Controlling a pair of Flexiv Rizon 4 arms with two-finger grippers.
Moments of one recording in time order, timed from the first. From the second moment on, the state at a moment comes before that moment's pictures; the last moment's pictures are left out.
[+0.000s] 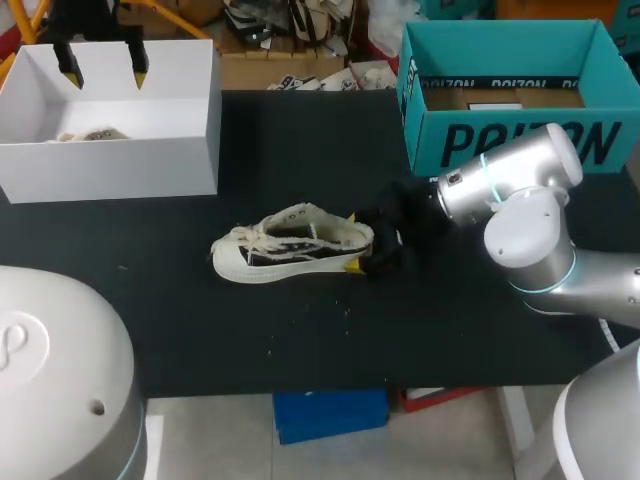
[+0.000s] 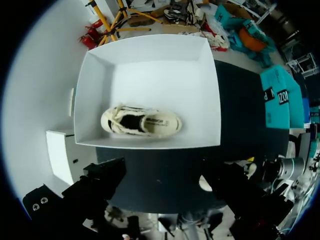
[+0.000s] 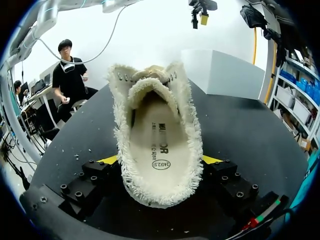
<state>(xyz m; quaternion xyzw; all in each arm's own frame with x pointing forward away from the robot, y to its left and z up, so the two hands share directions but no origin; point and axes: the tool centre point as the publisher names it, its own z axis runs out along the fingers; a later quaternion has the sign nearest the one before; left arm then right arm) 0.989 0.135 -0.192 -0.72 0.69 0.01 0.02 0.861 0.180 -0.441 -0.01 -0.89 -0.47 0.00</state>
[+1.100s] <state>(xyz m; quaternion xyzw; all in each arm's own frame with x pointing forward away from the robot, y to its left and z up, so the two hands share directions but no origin) 0.849 0.023 -0.201 -0.67 0.74 0.04 0.04 0.861 0.180 -0.441 -0.01 -0.89 -0.47 0.00</state>
